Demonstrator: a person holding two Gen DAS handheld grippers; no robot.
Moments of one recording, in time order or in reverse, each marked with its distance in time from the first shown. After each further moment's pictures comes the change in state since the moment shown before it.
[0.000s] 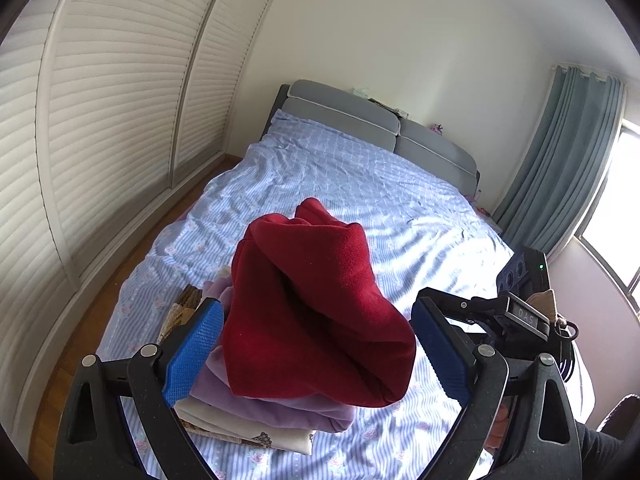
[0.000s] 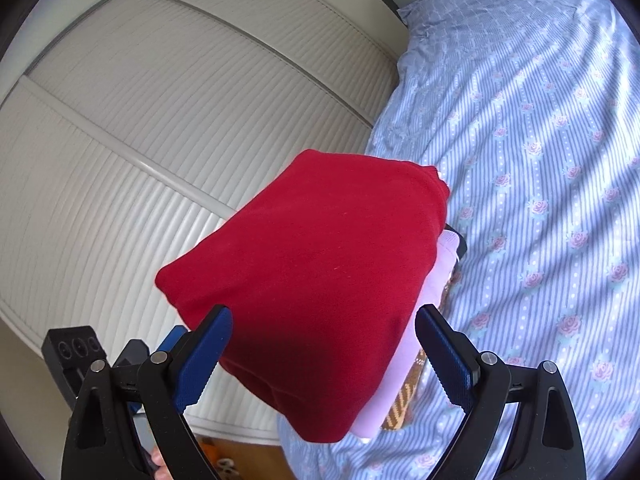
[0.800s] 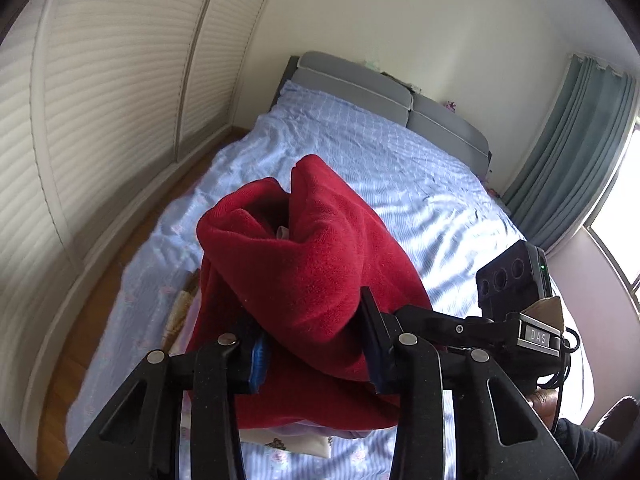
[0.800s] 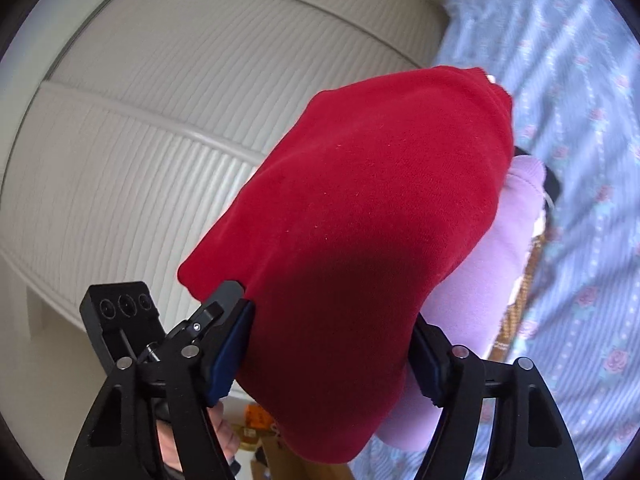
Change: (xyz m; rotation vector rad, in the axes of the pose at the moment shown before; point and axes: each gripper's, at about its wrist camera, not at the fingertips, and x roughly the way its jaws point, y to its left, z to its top) left arm 0.027 0.033 0.005 -0.012 0.098 0.023; right arm 0.078 0.007 -0.012 0.029 0.172 0.271
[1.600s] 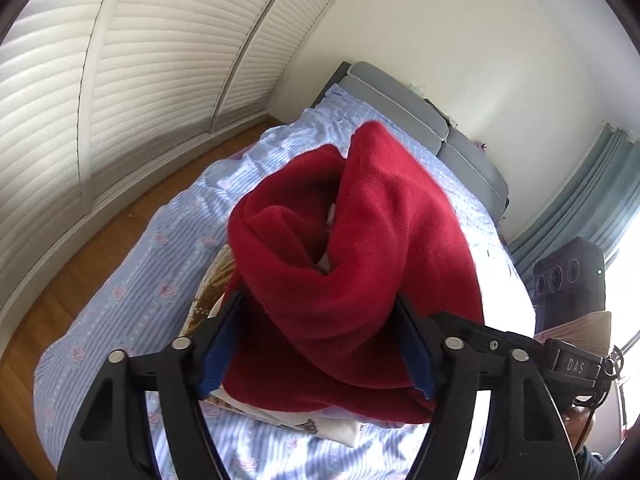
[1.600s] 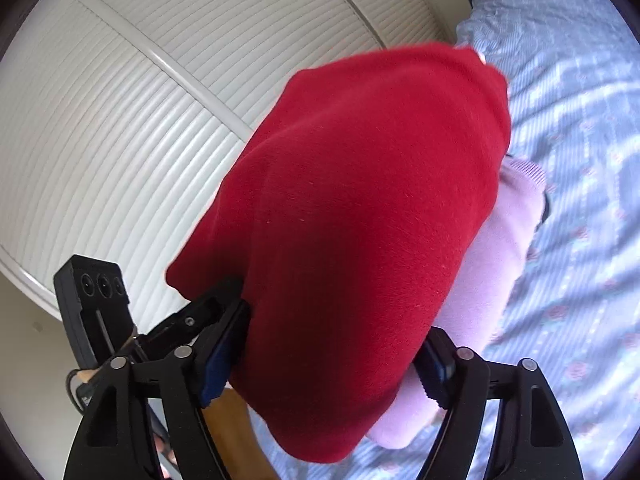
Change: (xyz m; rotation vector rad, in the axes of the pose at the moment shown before) left arm 0.004 0.075 -0.059 -0.237 -0.032 -0.004; right arm 0.058 0.045 -0.001 -0.225 0.089 -0.394
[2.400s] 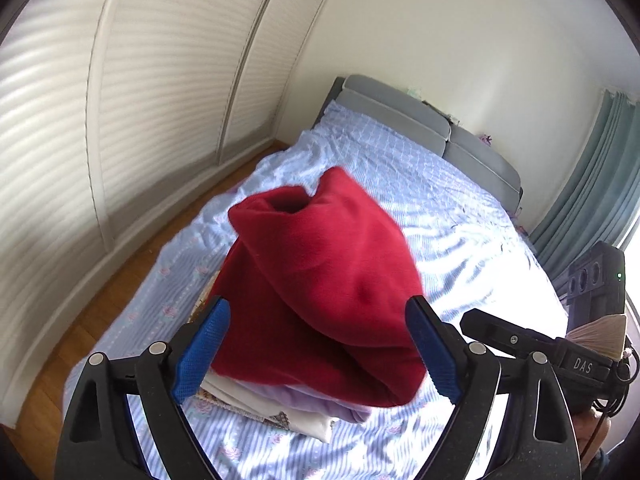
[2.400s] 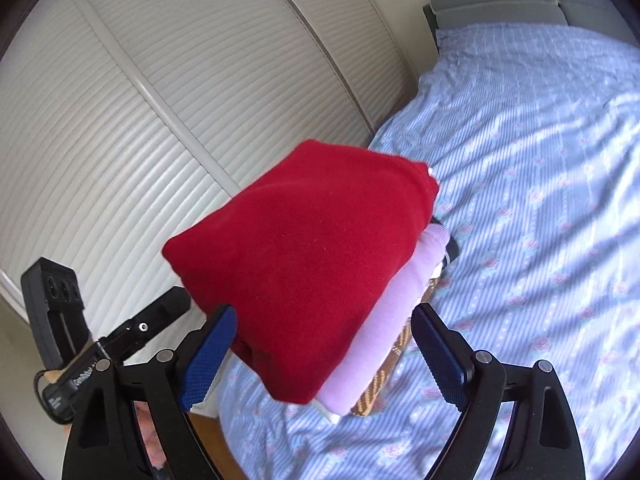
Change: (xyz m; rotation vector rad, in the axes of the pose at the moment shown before) left arm -0.029 -0.078 0.011 0.121 -0.076 0.109; right arm -0.101 -0.016 -0.024 -0.035 -0.174 -0.130
